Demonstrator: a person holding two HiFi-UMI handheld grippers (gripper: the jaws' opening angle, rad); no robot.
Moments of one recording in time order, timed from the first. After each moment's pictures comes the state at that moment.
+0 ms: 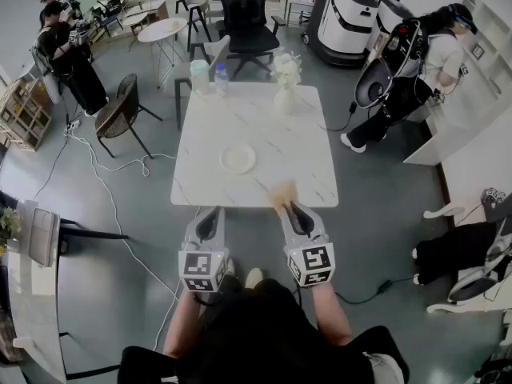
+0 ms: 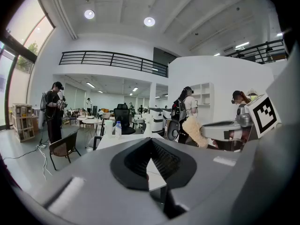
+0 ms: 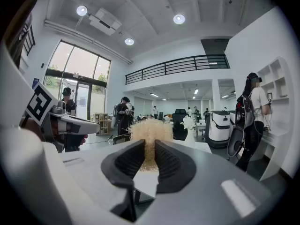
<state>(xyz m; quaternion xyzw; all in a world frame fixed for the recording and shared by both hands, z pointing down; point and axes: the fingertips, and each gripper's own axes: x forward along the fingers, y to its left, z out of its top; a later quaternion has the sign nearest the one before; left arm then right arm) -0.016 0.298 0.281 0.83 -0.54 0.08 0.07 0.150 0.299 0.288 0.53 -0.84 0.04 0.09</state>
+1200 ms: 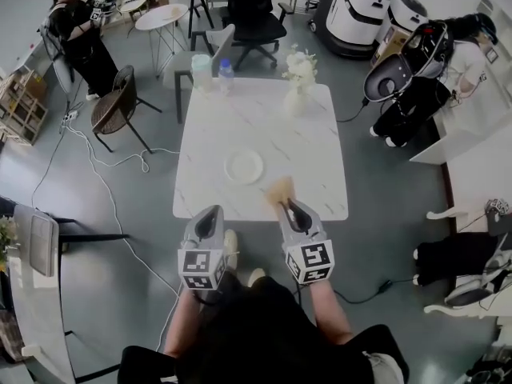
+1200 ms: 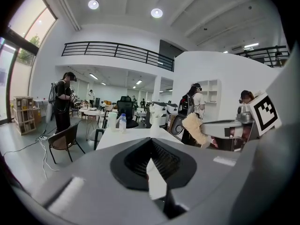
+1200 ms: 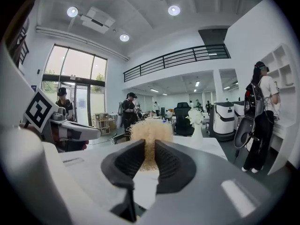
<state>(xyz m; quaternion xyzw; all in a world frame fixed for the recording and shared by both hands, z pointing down) -0.045 0.203 0.320 0.82 -0.55 0.10 0.12 0.119 0.199 0.315 0.52 -0.84 0.09 0.09</state>
